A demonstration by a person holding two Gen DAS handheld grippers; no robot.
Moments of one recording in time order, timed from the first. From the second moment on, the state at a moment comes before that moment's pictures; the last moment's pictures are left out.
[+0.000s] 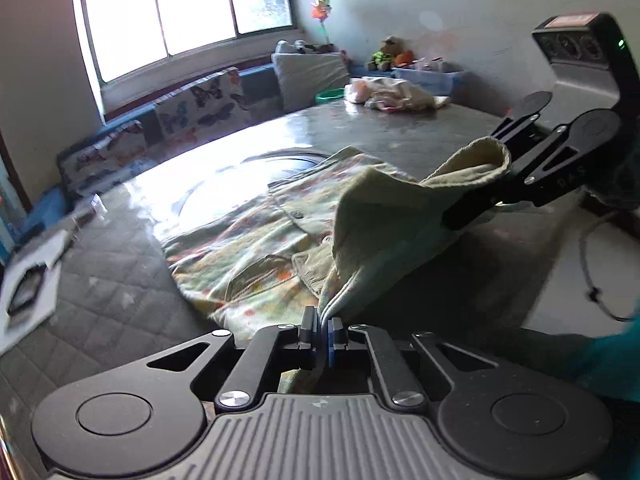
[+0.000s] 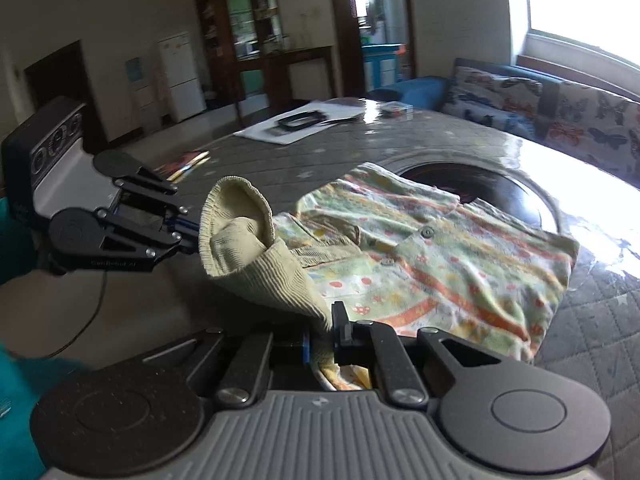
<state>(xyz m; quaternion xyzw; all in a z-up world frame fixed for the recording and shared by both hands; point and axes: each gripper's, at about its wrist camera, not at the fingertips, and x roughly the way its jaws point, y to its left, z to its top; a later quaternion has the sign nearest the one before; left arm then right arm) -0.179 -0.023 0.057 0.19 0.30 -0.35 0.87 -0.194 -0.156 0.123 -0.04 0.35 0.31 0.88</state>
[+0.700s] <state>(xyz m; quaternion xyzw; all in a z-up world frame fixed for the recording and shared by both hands) -0.094 -0.051 0.090 0.13 0.29 -0.32 0.89 -0.150 -0.168 0.181 -0.09 0.33 0.27 0.90</state>
